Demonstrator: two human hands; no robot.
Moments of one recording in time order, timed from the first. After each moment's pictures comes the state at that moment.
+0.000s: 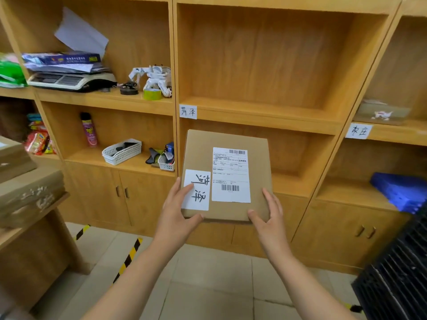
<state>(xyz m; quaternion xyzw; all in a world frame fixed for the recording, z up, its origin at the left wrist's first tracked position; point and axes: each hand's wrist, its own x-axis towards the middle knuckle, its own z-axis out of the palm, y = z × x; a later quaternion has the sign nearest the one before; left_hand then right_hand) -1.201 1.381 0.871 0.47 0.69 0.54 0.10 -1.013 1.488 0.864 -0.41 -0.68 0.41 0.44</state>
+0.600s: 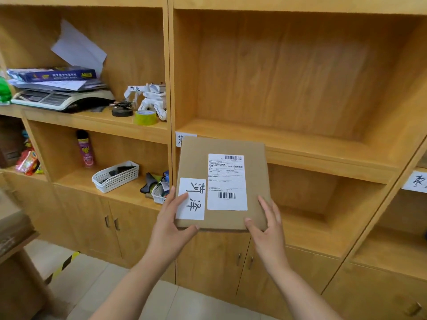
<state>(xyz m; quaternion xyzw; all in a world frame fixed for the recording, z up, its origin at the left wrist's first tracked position) -1.305 1.604 0.889 0.44 0.70 0.56 0.06 -1.127 1.737 0.885 -0.36 -0.74 0.38 0.43</state>
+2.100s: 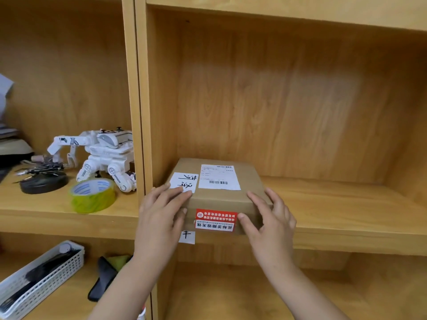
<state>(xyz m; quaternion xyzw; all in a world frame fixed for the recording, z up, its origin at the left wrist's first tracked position) -1.594 1.878 0.986 0.58 0.66 0.44 -0.19 -1.396 1.964 0.978 -0.46 -0.75 0.02 0.48</state>
